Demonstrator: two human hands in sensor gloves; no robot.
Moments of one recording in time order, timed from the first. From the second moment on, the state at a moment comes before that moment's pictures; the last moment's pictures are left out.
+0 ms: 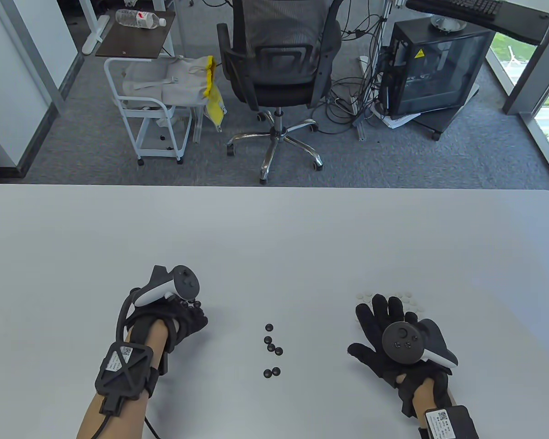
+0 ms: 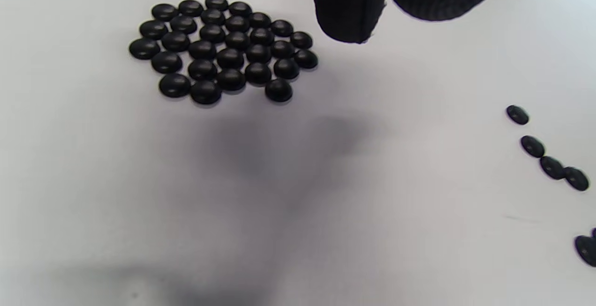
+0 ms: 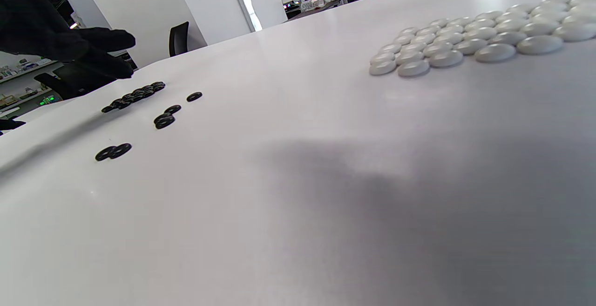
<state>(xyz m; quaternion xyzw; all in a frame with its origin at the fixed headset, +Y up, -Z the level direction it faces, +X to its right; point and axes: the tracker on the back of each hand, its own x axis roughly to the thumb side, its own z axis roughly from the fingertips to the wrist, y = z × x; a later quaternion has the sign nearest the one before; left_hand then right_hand) -0.224 -0.722 -0.358 -0.37 -0.07 0.06 0.92 0.217 -0.749 -0.278 0.24 0.13 0.95 0.17</state>
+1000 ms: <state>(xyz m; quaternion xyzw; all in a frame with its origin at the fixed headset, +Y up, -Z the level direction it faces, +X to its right) -0.123 -0.760 -0.367 -0.41 -0.15 -0.02 0.90 0.217 -0.748 -0.277 0.24 0.13 0.95 0.17</state>
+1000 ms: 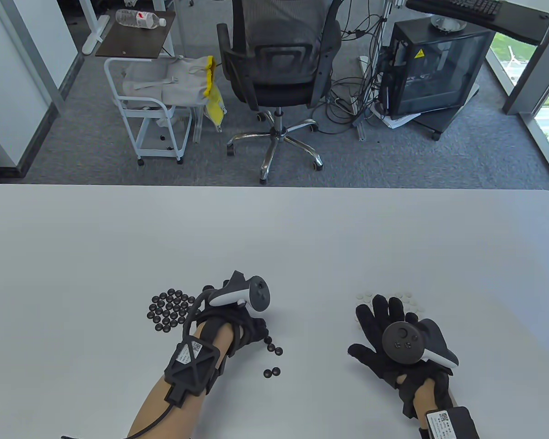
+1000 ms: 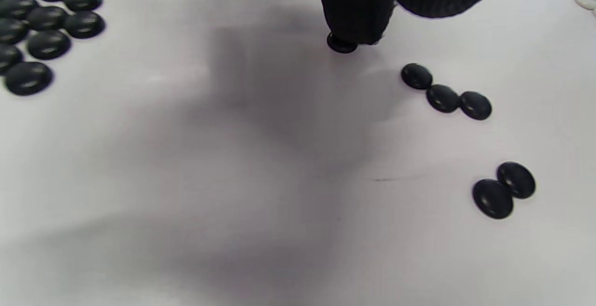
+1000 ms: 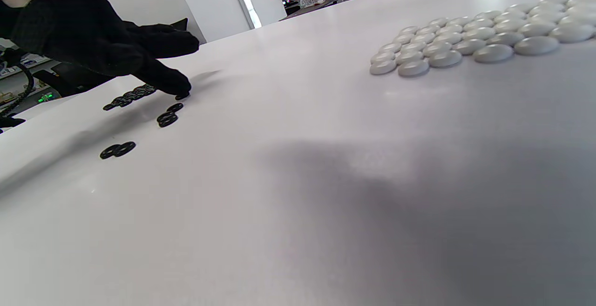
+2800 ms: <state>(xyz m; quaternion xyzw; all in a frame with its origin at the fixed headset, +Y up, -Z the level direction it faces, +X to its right) -0.101 -0.768 -0.334 -0.41 -0.24 -0.06 0.88 0.220 -0.748 -0.278 0.23 0.15 0.95 0.18</state>
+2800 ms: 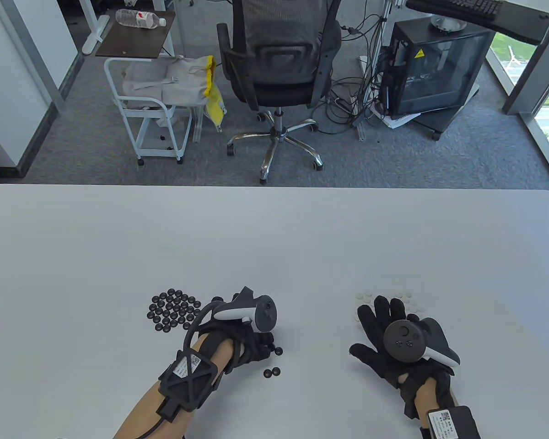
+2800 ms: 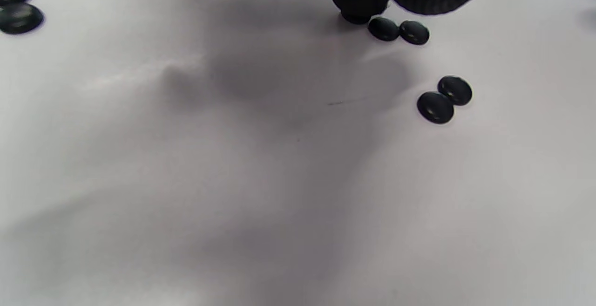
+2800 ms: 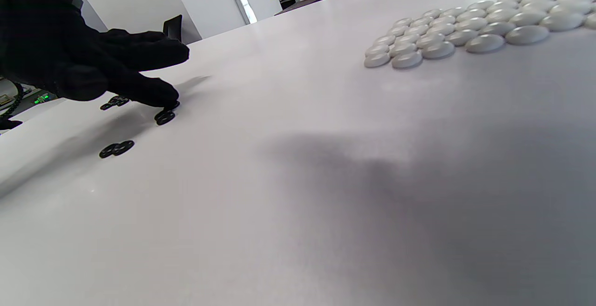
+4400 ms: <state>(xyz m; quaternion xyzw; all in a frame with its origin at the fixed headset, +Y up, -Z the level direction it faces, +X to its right) -0.166 -0.723 -0.323 -0.36 -0.20 0.01 0.91 0.220 -0.754 -0.281 0.22 0.17 0.95 0.16</state>
